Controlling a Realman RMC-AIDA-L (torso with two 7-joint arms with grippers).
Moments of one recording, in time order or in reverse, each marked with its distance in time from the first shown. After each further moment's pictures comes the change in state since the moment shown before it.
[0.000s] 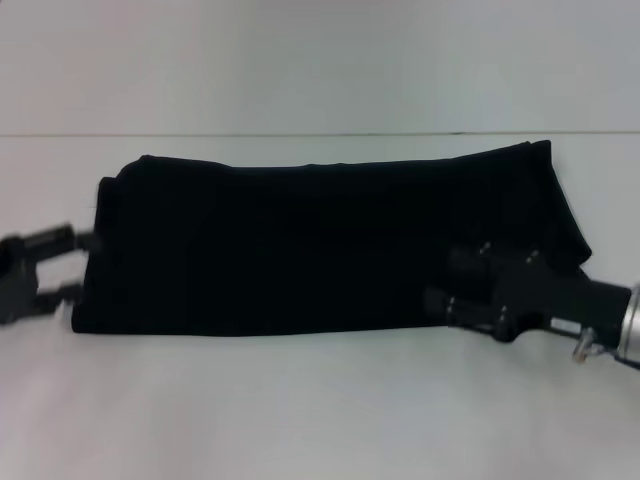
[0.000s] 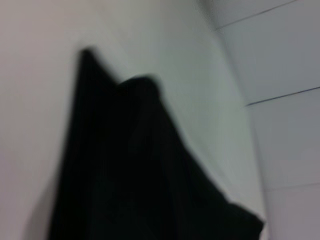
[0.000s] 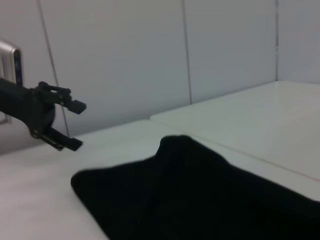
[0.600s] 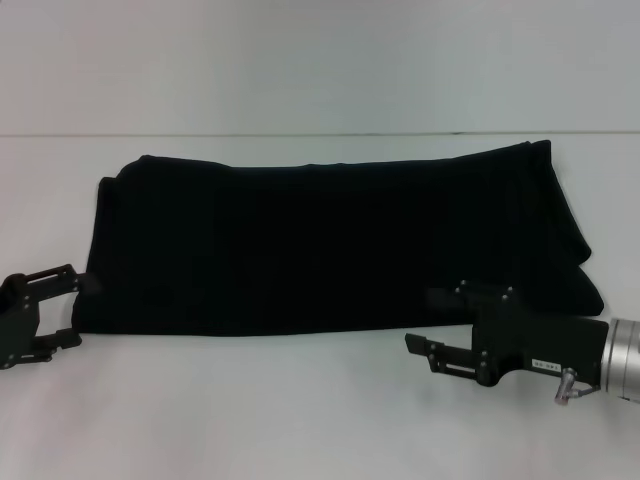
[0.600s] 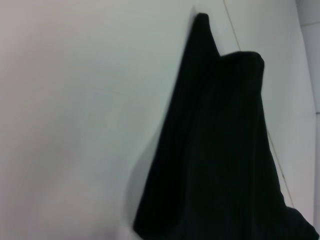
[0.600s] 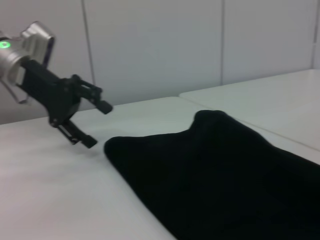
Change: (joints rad) left arm 0.015 -0.012 0.007 -0.020 0.106 -0.074 -0.150; right arm -0.006 0.006 -0.059 0.066 -0.006 0.013 -0.125
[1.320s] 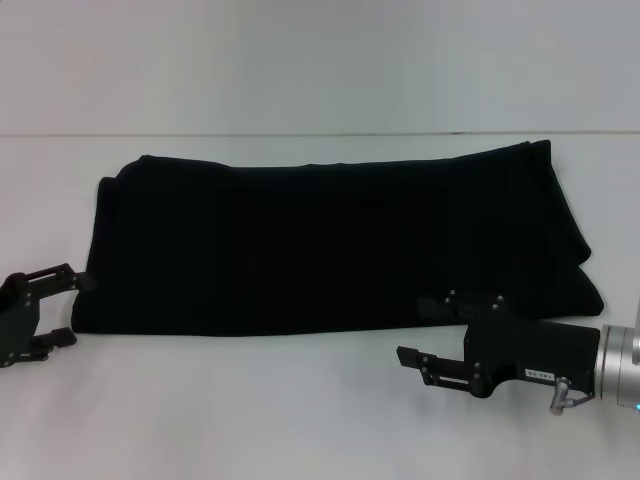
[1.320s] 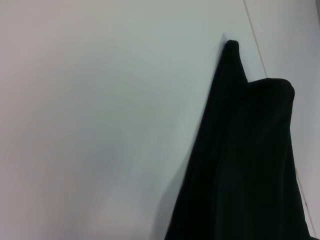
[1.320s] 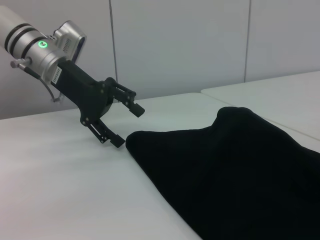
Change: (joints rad) left arm -0.016 -0.002 0.001 -0.040 0.014 -0.110 -0.024; right arm 0.002 0.002 -0.041 0.003 0.003 -0.011 -0.009
